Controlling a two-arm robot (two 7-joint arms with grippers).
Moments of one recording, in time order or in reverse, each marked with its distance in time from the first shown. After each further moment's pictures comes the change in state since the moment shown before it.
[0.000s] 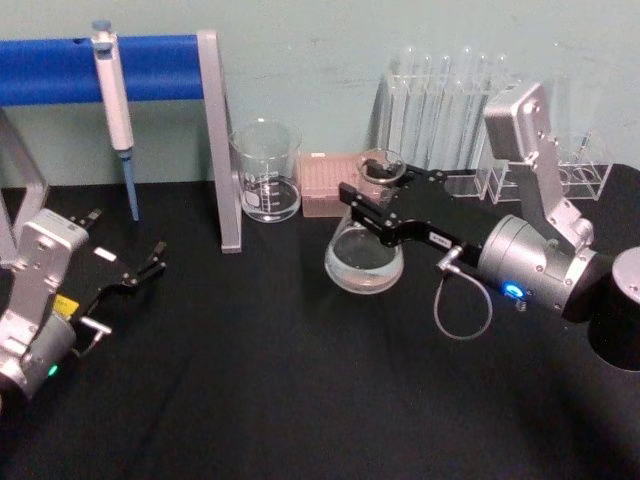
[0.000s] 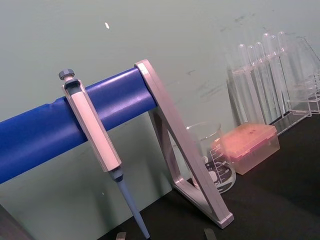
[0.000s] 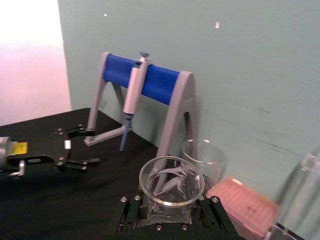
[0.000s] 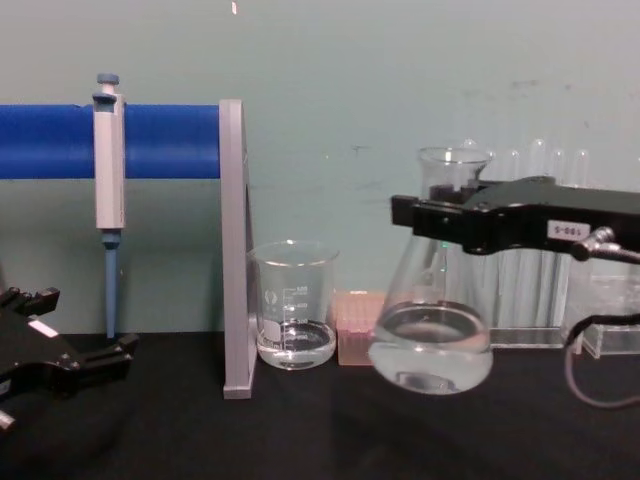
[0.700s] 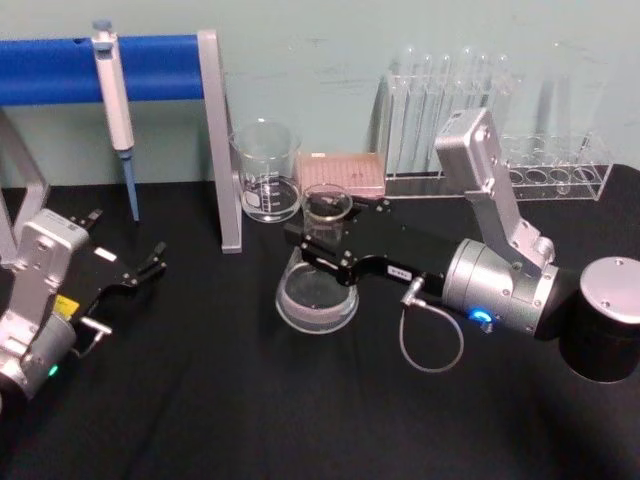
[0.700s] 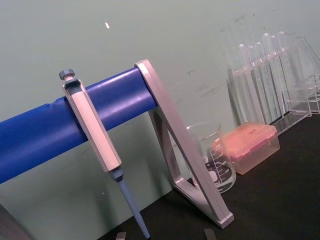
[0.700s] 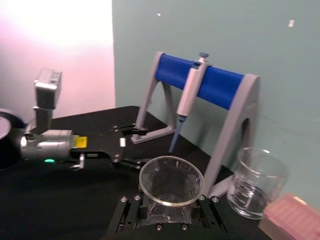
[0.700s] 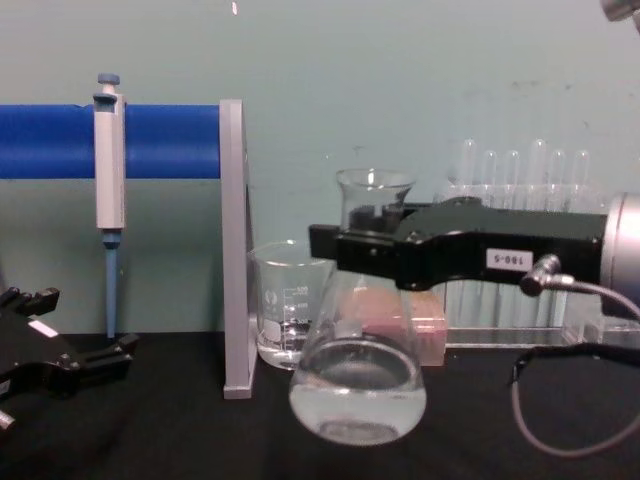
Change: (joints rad) left arm 0.000 0.000 0.000 0.000 0.000 0.000 0.000; right arm 0.026 0.022 -0.111 -0.018 0.040 -0.013 0.081
